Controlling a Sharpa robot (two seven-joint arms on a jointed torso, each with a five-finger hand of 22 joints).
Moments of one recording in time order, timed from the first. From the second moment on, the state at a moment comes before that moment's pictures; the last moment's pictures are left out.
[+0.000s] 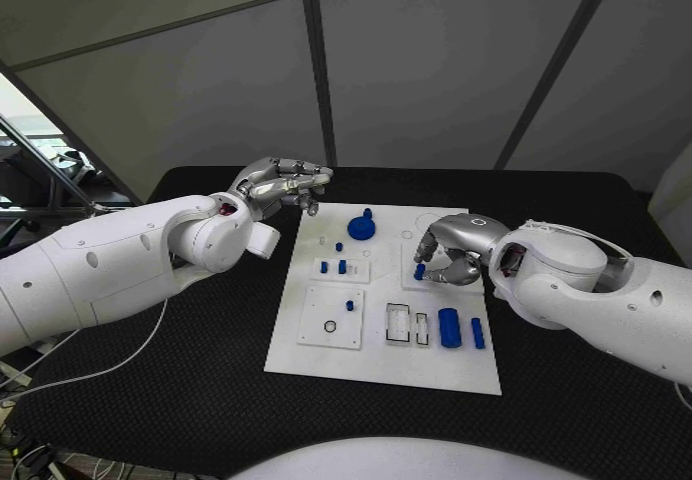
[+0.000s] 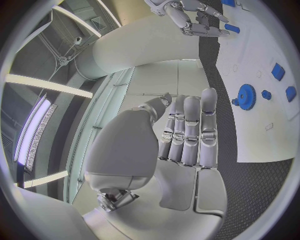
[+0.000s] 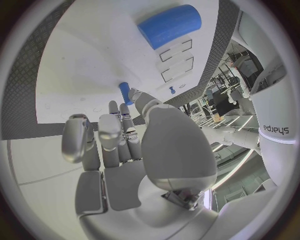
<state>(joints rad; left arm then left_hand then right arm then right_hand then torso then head) 1.16 -0.84 0.04 1.40 -0.11 -0.14 0.26 1.36 -0.15 0.47 0.00 0.08 1.00 0.16 0.26 0.10 1.02 0.07 0.65 0.39 1.14 0.01 1.09 0.55 0.19 1.13 0.11 0.60 1.05 1.09 -0.84 0.08 1.66 -1.73 -0.07 -0.24 1.35 -0.16 0.36 0.05 0.20 1.02 0.15 0.08 0.07 1.04 0.10 0.18 0.07 1.47 0.01 1.17 0.89 0.06 1.36 0.12 1.36 1.31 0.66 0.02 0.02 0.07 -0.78</state>
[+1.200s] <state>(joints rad) 1.16 -0.84 0.04 1.40 -0.11 -0.14 0.26 1.36 -0.15 0.47 0.00 0.08 1.00 0.16 0.26 0.10 1.01 0.08 0.65 0.39 1.13 0.01 1.09 0.55 0.19 1.13 0.11 0.60 1.05 1.09 -0.80 0.08 1.63 -1.75 -0.01 -0.24 1.40 -0.12 0.43 0.02 0.20 1.09 0.14 0.09 0.07 1.19 0.07 0.21 0.08 1.47 -0.01 1.22 0.96 0.06 1.43 0.10 1.43 1.31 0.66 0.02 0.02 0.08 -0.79</state>
